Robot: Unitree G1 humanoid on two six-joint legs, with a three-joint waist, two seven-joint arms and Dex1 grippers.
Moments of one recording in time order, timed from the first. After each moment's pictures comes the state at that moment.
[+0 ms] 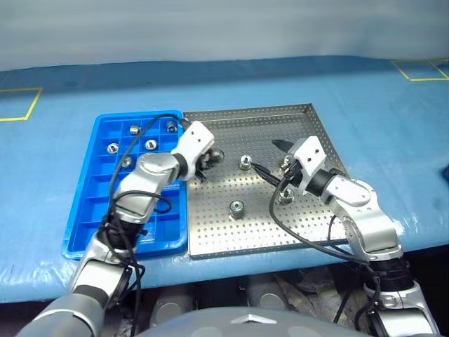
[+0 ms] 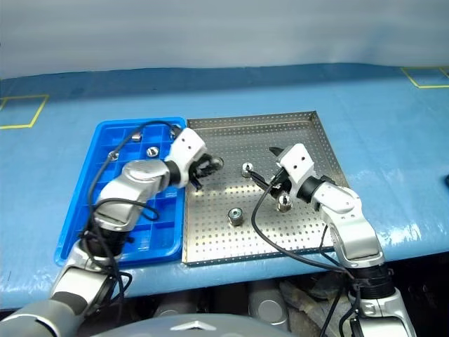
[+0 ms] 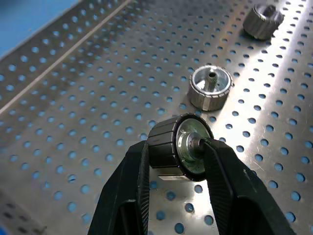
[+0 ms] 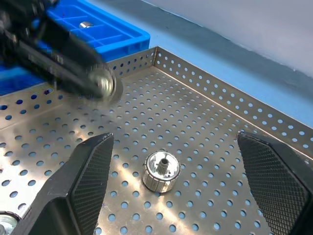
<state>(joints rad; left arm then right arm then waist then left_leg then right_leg) -0.51 0.35 -0.18 -0.26 -0.09 0.91 -0.57 -0.18 -0.49 0.05 -0.27 0.22 0.34 0.63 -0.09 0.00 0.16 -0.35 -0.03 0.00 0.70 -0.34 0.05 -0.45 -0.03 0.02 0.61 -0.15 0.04</state>
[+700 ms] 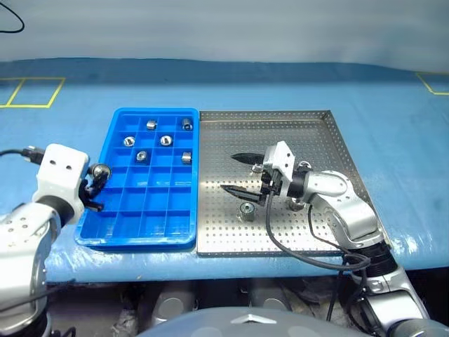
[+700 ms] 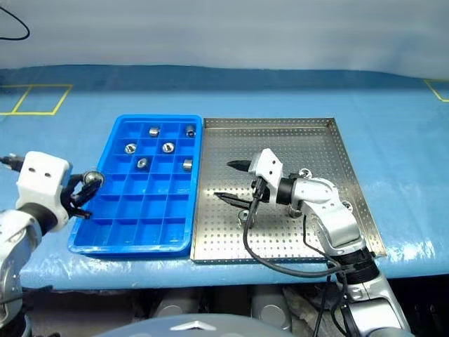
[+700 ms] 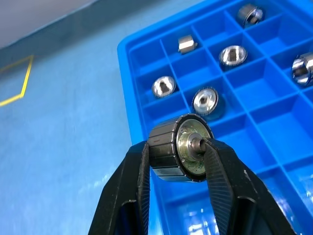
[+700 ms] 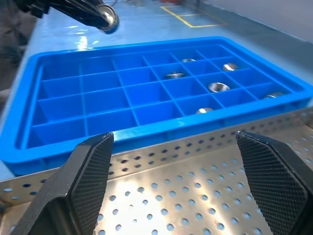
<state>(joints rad) 0.03 0.59 0.44 -0.95 -0.14 1.40 -0.45 -0.31 -0.47 0.19 -0.23 0.34 0.34 0.96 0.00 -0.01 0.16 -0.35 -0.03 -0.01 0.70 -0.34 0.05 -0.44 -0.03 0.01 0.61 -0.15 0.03</state>
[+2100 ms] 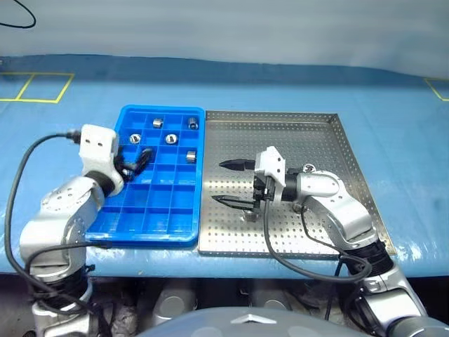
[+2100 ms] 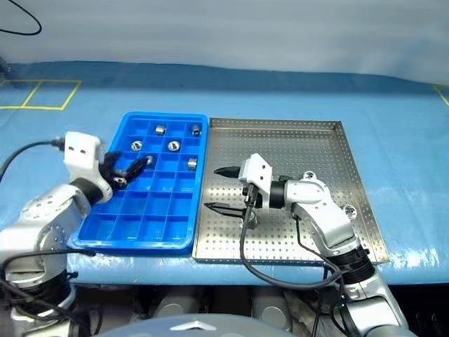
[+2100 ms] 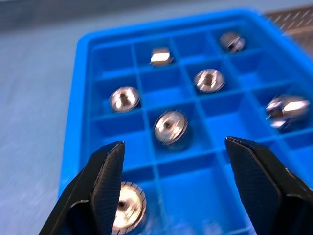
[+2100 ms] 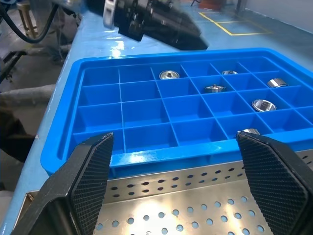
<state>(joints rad) -0.26 0.36 0.30 -0.67 -0.34 1.12 -0.37 -0.31 -0.47 0.22 -0.27 0.36 0.36 0.96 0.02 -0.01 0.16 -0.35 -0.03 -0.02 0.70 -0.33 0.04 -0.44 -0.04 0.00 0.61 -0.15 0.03</state>
